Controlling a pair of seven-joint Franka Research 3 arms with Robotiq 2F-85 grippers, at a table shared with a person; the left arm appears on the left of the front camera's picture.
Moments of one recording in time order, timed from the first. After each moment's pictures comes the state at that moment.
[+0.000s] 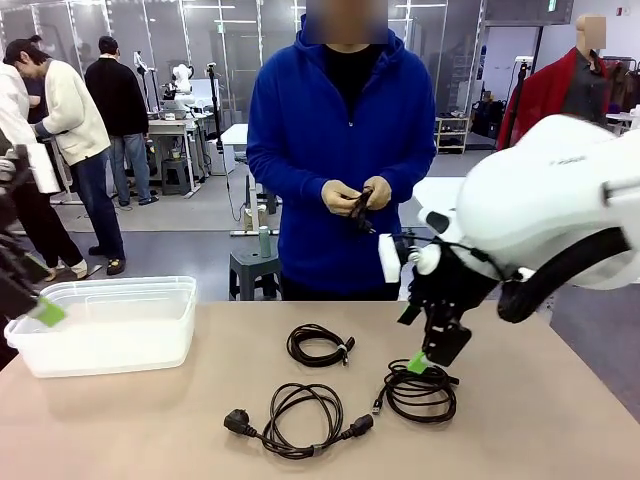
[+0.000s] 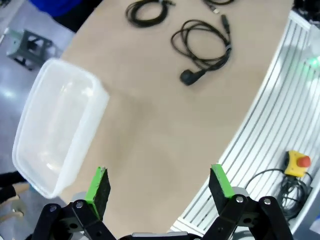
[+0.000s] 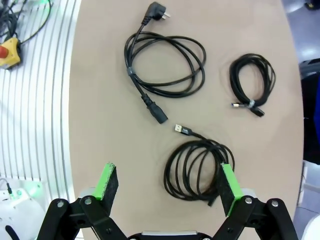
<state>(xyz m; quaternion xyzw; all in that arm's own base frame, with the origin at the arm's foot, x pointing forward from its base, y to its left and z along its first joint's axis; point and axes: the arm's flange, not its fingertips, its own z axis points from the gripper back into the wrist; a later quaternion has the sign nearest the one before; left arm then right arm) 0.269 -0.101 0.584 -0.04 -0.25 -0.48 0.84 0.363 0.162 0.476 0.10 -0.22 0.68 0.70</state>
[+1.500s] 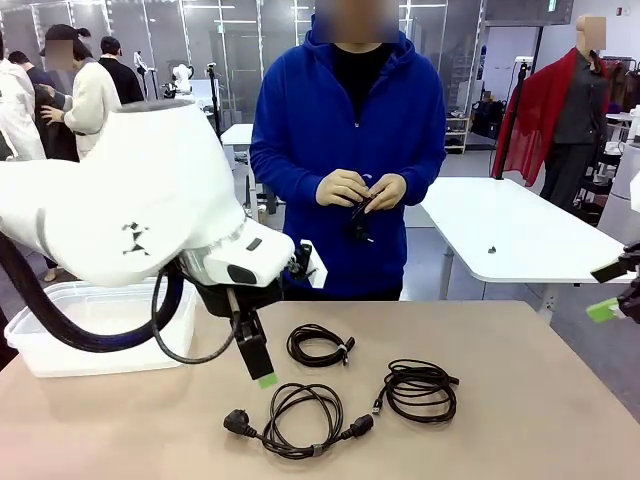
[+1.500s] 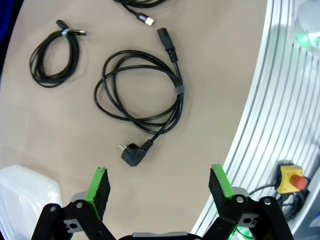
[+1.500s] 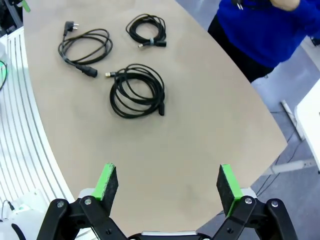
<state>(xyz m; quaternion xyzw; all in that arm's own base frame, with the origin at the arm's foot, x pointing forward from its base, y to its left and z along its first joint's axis) 0.332 -0.339 0.481 -0.02 -0.13 -0.60 0.79 0.329 -0.097 0.511 0.12 -0.35 0.46 0.81</state>
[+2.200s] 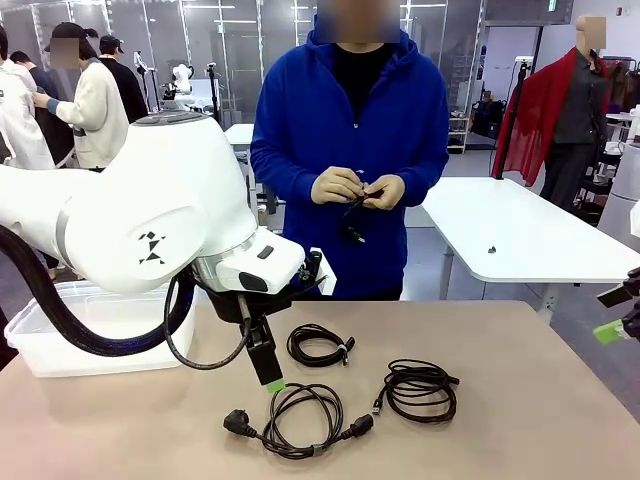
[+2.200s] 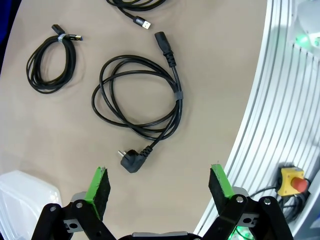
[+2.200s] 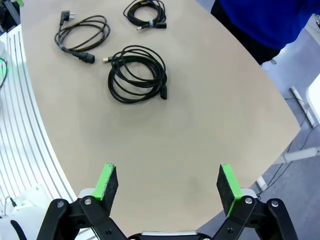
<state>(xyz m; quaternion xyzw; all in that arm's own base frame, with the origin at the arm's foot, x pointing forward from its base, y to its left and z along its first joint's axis) 0.334 -0.347 0.476 -0.02 -0.13 -0.60 0.79 0.338 -0.112 0.483 0.13 -0.33 0.45 0.82</state>
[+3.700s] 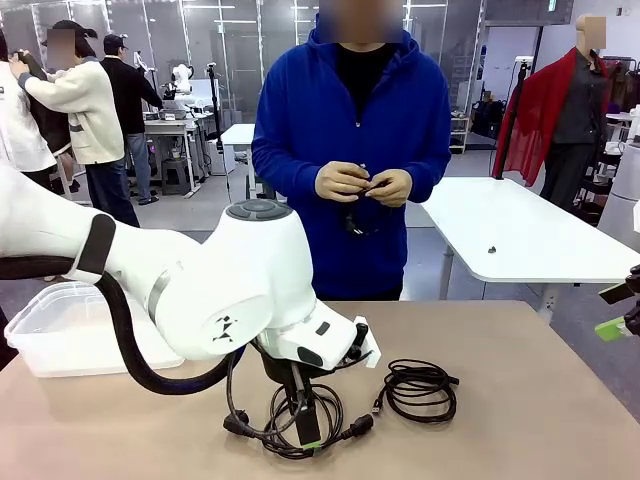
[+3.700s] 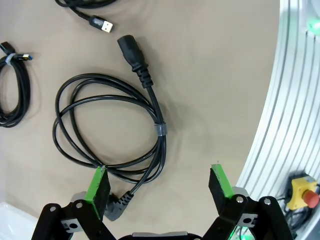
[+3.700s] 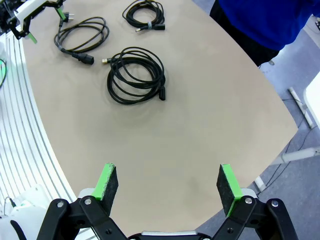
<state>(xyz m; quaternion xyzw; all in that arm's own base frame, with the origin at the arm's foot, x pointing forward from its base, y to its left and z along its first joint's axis) 0.333 -0.409 0.382 0.00 -0.09 -0.63 0.77 0.337 -0.113 0.486 0.13 -0.33 0.45 0.82</state>
